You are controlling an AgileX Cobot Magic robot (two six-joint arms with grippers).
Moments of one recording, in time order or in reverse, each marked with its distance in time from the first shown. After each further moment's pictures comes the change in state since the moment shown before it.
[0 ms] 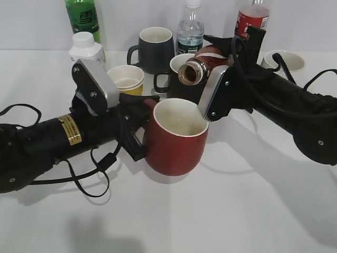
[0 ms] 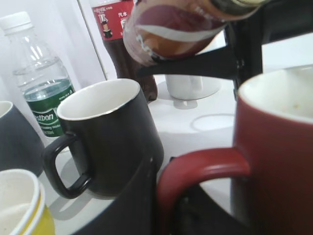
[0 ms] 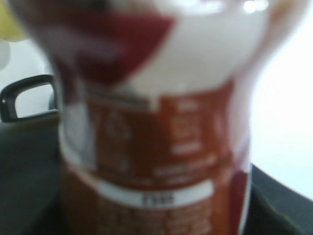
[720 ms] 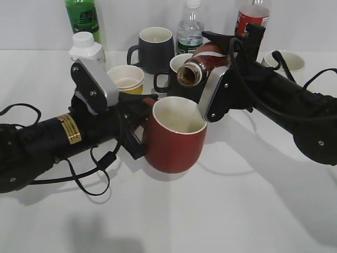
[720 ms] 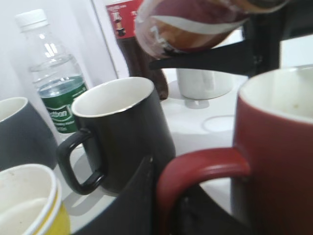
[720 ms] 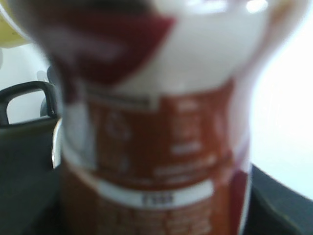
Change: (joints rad) left arm 0.000 0.000 0.000 -0.023 0.002 0.008; right arm 0.000 0.000 0.000 -0.012 -0.036 -0.046
